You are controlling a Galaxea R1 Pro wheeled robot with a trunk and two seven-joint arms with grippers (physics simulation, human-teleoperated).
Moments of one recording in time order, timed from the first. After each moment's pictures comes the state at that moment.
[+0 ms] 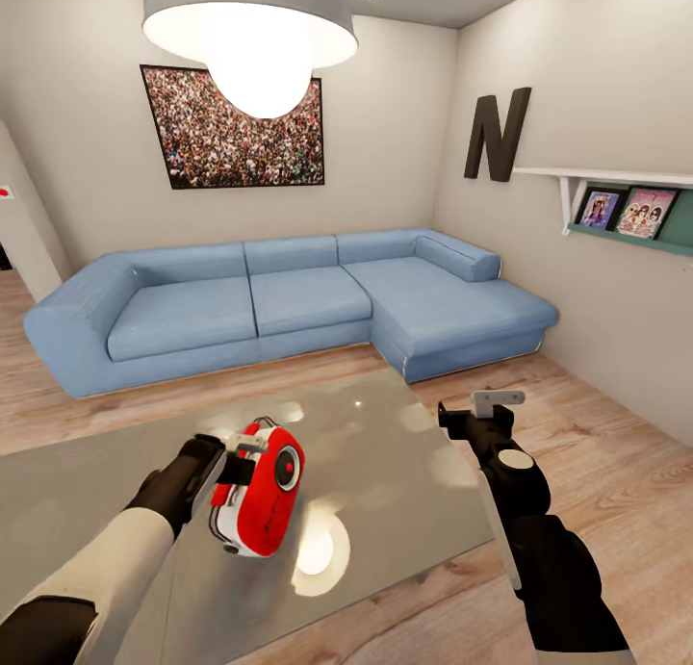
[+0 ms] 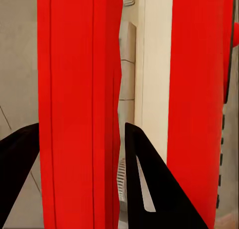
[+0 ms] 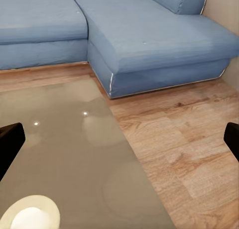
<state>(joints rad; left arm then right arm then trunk) -0.82 0.05 -0.12 -0.61 -0.06 0.78 -0.13 -0.44 0.06 0.04 -1.56 0.15 0.61 -0.10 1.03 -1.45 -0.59</state>
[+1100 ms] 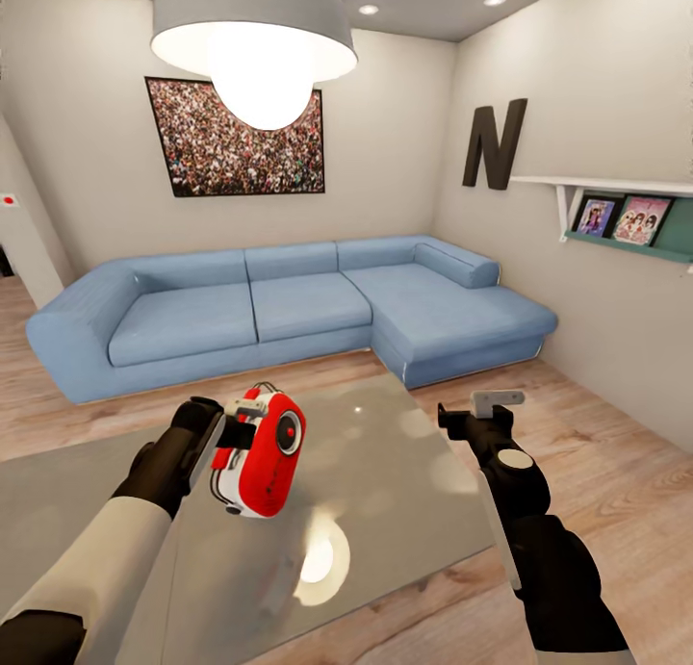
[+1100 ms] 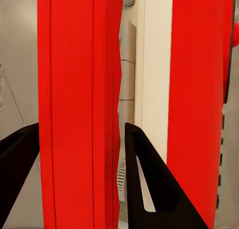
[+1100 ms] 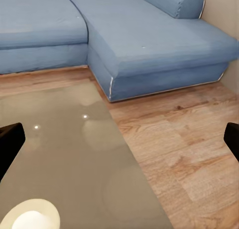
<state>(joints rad) -0.82 0.05 -0.12 -0.93 -0.07 1.01 -0.13 -0.44 0.06 0.04 -1.56 0.15 0.62 -0.10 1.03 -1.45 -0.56</state>
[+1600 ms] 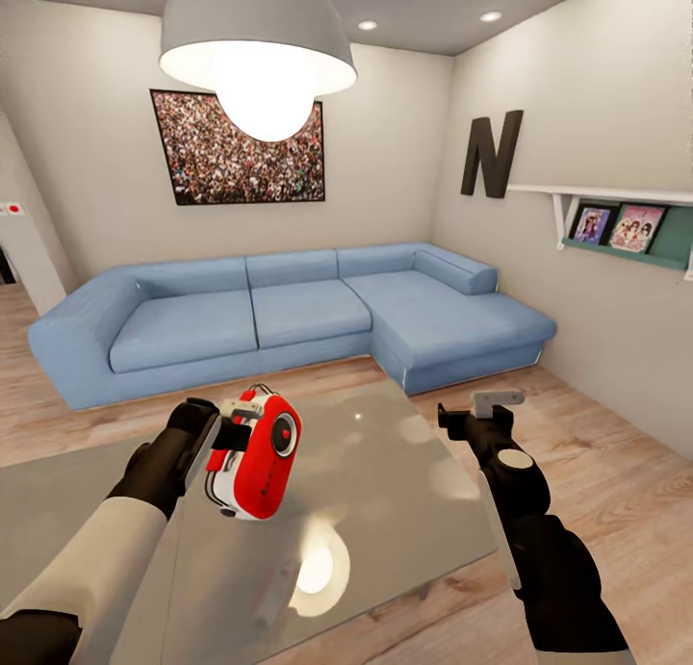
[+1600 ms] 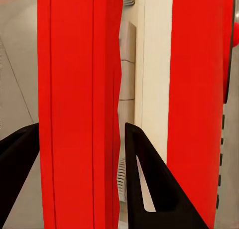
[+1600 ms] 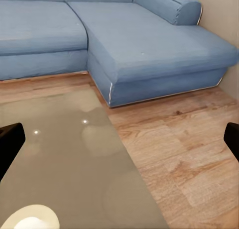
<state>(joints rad) -0.83 0.07 -0.12 -0.92 -0.07 1.01 -0.13 -0.44 0.06 0.04 -1.56 0.15 0.62 -0.10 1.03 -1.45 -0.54</state>
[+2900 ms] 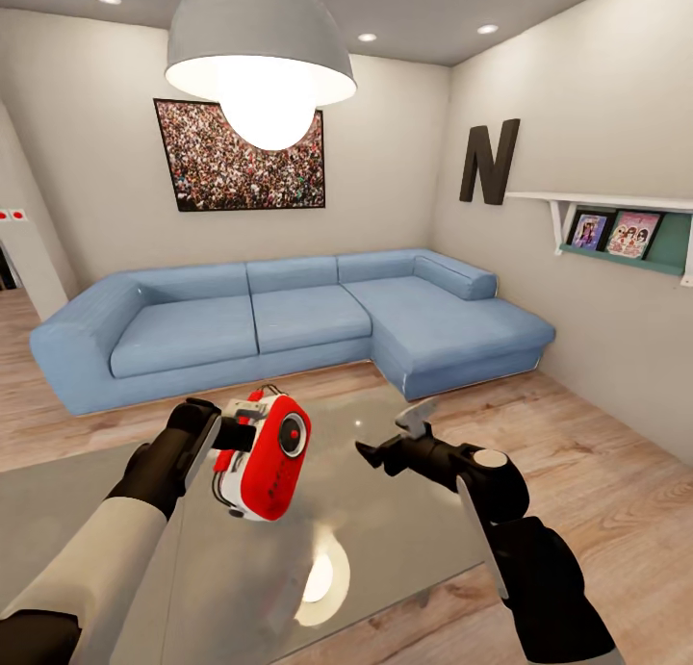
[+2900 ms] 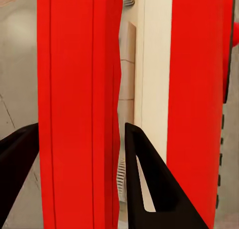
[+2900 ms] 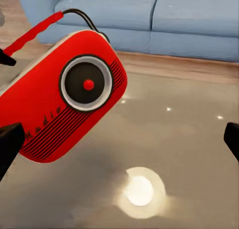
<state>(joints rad) -0.82 0.07 -0.11 -0.92 -0.08 0.99 -0.21 -0.44 0.06 0.17 -1.59 0.15 0.75 0.53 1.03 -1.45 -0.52</state>
